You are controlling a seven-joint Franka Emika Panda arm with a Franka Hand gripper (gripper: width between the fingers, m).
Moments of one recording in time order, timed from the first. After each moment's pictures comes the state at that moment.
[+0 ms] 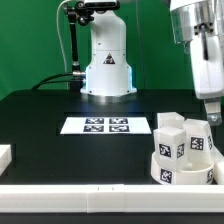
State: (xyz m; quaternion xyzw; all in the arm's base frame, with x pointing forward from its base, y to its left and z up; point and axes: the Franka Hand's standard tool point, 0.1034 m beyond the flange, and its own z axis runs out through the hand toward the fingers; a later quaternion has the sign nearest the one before) arm 0.595 0.125 0.096 -0.62 0.78 0.02 0.11
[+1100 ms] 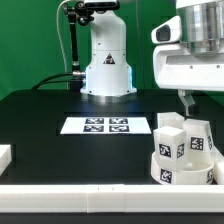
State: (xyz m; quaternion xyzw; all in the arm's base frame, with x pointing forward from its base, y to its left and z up) arm 0.595 0.127 0.101 -0.91 0.41 0.00 0.08
